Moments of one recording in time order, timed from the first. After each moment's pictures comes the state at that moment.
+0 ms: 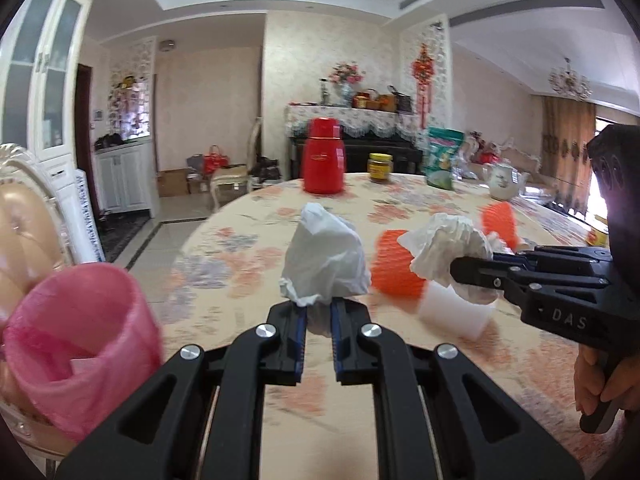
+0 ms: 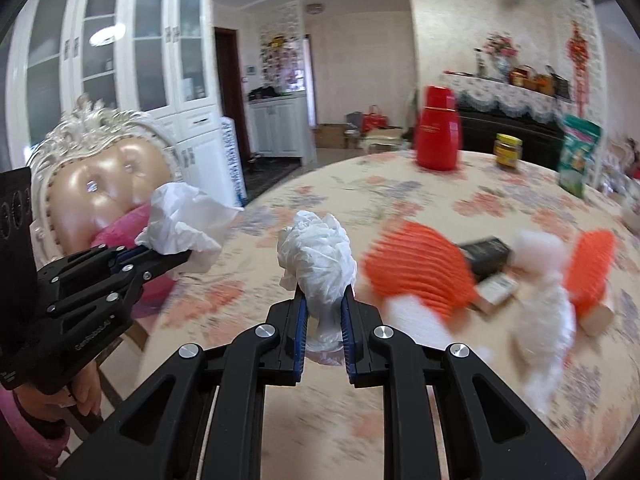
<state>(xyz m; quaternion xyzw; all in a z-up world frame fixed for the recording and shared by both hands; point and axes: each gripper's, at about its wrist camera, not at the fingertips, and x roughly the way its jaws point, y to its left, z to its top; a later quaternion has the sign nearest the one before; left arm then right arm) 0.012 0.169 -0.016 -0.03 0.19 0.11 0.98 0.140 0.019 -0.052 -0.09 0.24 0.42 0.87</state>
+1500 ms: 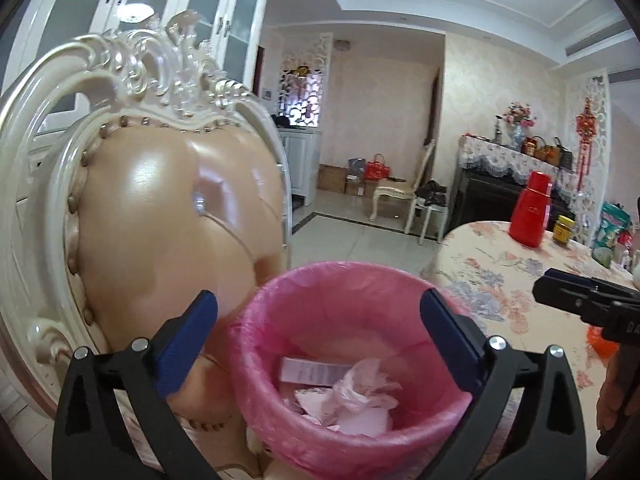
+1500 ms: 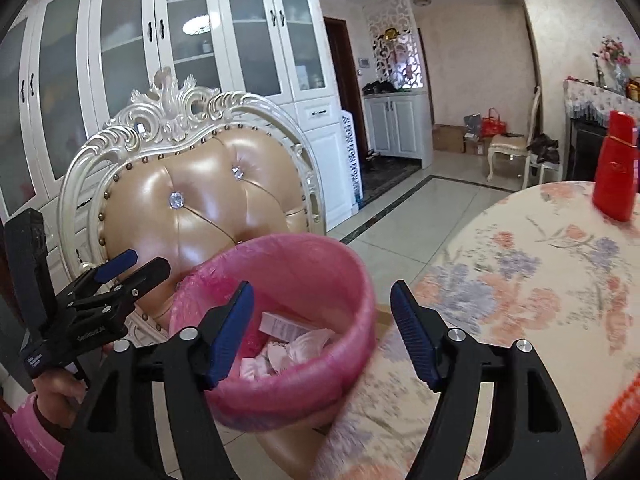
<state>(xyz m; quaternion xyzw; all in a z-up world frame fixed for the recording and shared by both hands) -0.122 0.402 -0.009 -0.11 0.14 0.38 0.91 0.124 0.247 -0.043 -0.08 0.24 0.59 0.77</state>
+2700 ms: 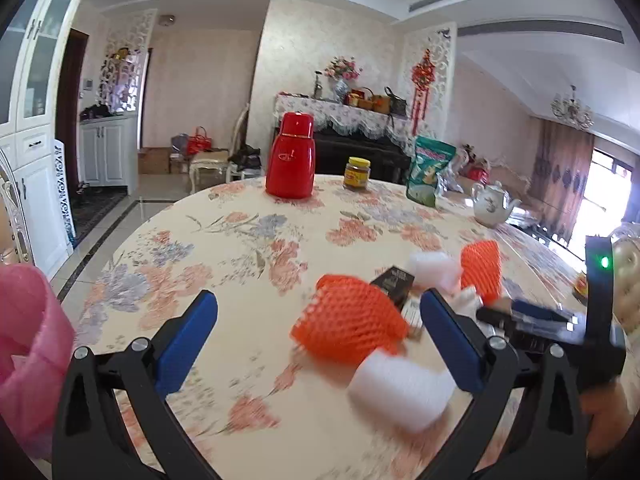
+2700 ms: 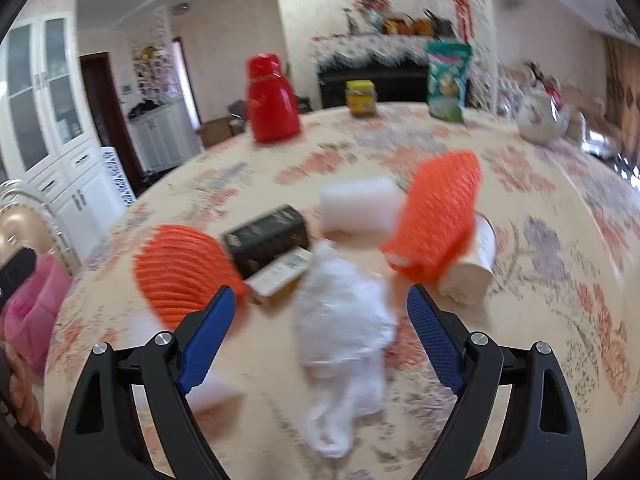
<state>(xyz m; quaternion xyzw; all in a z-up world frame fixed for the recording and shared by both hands) 0.137 0.116 -0.010 -0.09 0.19 0.08 0.97 0.284 -0.119 -0.090 0.00 0.32 0.21 0.92</state>
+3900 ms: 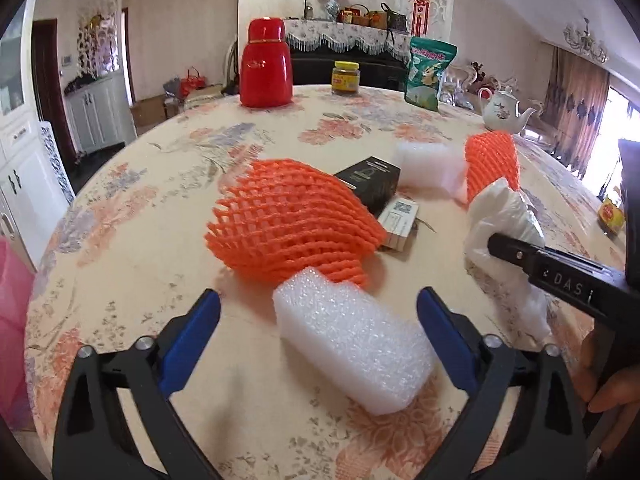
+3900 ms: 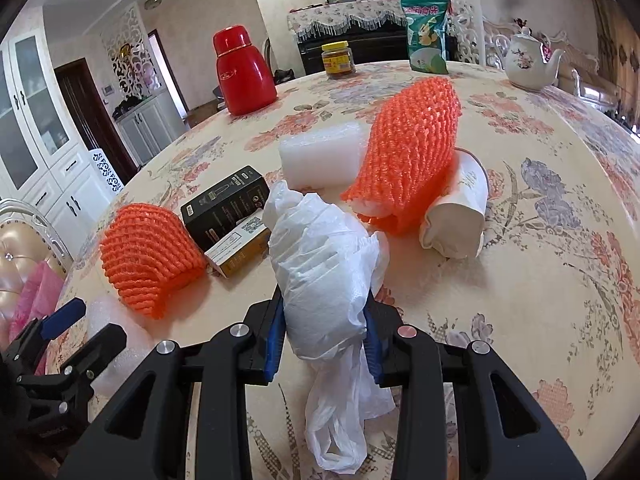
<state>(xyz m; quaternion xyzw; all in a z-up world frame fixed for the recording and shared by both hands) 0.190 0.059 -0.071 -0.05 0.34 0.08 0.93 0.300 -0.137 -0.119 0.04 0.38 0.20 0.90</state>
